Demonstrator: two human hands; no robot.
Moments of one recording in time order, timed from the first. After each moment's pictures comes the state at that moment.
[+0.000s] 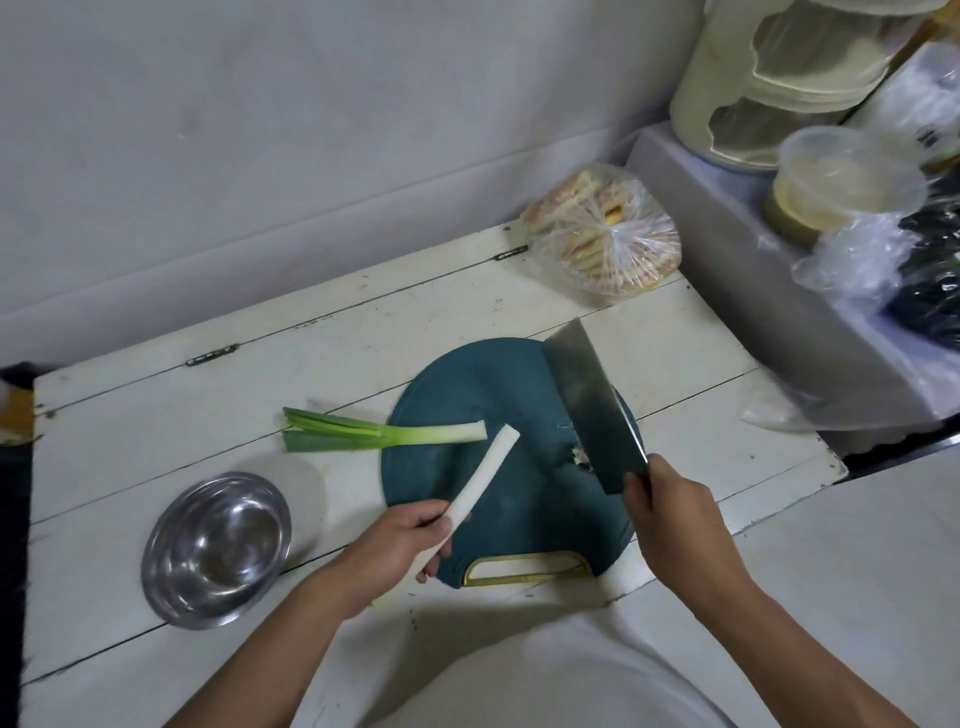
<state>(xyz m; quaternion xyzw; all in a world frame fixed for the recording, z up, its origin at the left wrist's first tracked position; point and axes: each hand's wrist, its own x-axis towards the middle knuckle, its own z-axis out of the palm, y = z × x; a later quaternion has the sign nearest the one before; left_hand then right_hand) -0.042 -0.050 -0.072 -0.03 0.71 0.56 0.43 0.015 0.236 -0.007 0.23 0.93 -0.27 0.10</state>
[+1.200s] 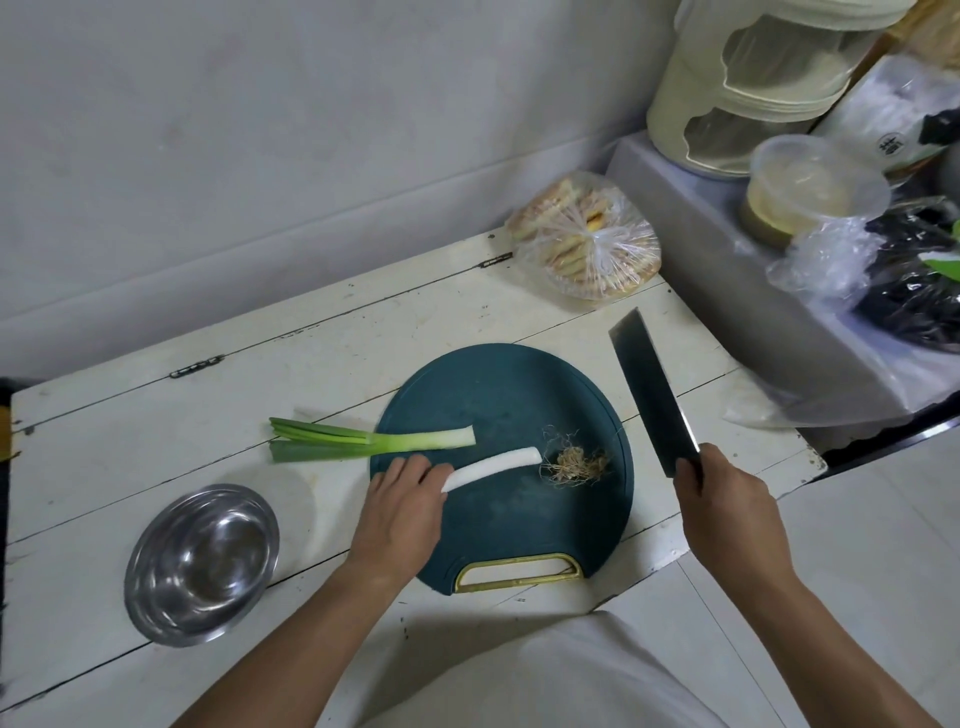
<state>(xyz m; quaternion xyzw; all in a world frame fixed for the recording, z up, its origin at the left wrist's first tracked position) -0.061 -0.024 -0.109 0.23 0.97 0.11 0.02 0.024 0.278 -0.004 0.30 0.94 -0.17 0.02</state>
